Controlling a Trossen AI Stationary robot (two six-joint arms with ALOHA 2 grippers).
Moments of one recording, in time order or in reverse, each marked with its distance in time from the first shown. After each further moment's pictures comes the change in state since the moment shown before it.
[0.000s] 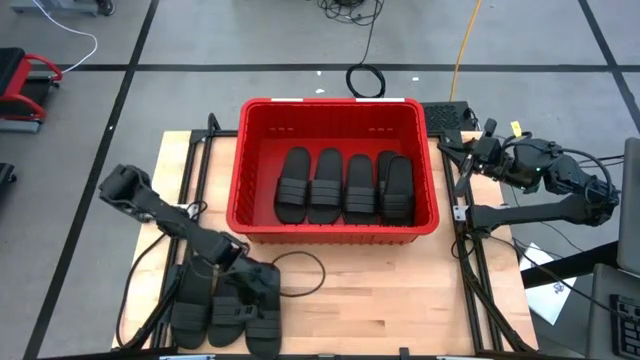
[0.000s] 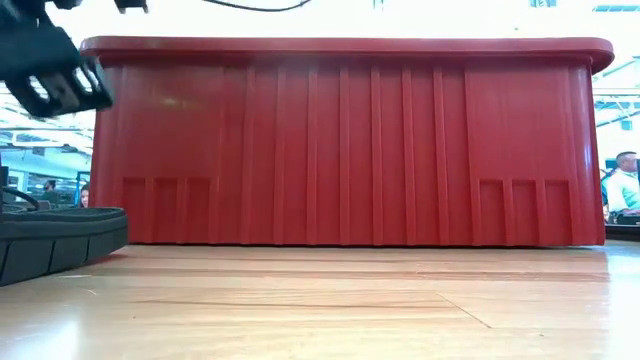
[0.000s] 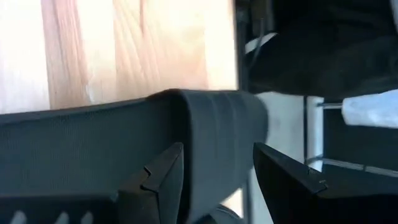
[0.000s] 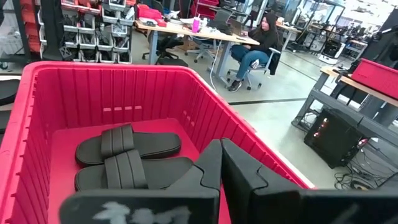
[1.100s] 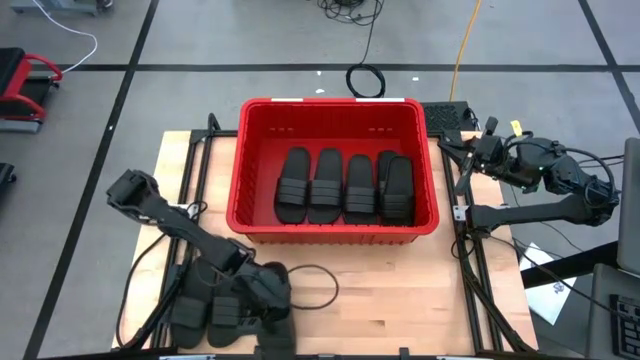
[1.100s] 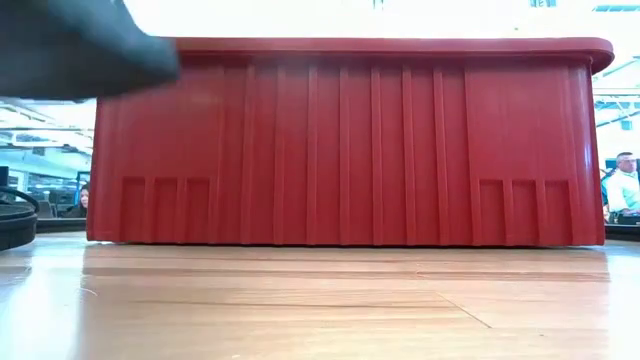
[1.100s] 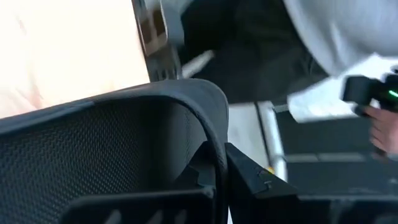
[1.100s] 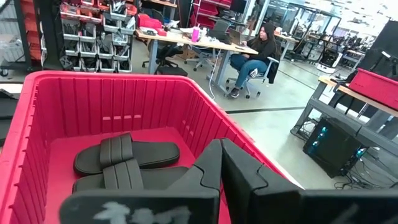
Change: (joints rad) left arm -0.006 0.076 0.087 0.226 0.120 0.026; right arm 0.000 0.000 0.000 0.044 -0.002 -0.027
